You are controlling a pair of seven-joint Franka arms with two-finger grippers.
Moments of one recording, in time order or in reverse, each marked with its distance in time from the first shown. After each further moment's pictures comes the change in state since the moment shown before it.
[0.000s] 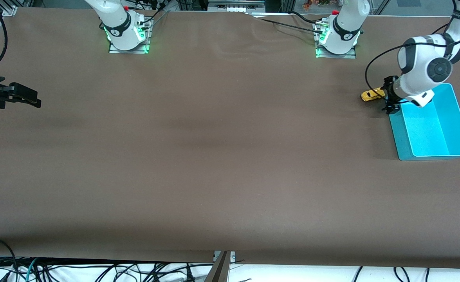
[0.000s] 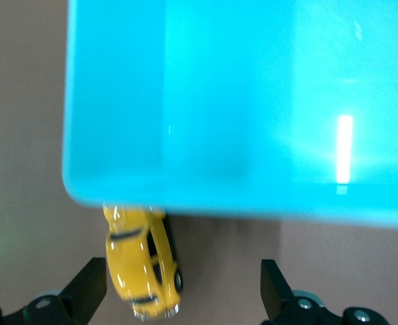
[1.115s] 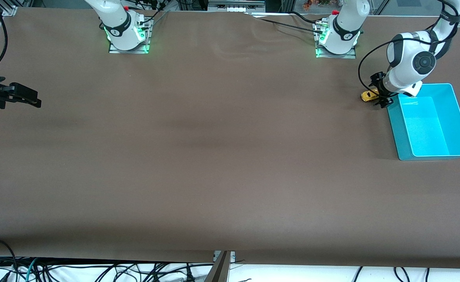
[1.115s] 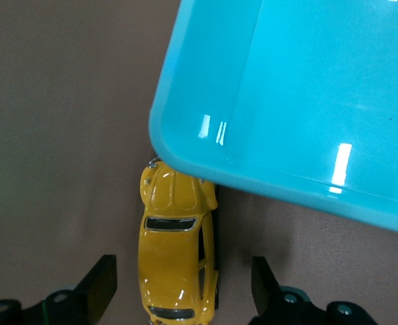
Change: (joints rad) left arm -0.078 0.023 0.056 -0.138 0.013 0.167 -0.264; right arm 0.000 0.000 0.000 0.000 0.000 0.000 0.000
